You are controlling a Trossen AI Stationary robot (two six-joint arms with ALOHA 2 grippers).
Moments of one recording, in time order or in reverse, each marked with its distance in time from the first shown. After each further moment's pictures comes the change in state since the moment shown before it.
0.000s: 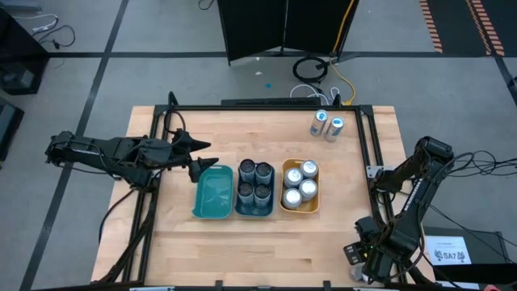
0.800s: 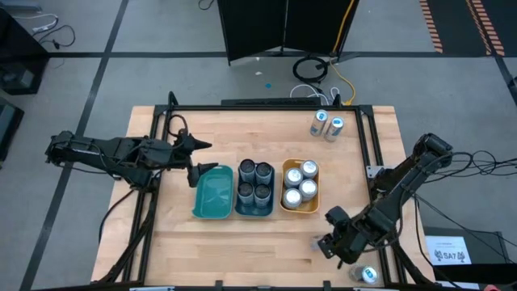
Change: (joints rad) left arm -0.002 0.003 0.000 -0.011 0.038 0.242; right arm -0.253 -0.028 0.002 0.209 0.171 -0.498
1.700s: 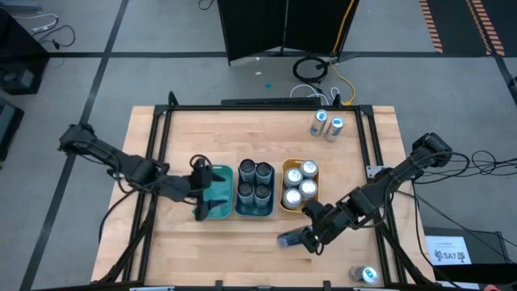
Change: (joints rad) left arm -0.287 0.274 0.071 0.044 -0.017 -0.121; right arm -0.204 0.000 0.001 0.302 -0.004 -0.433
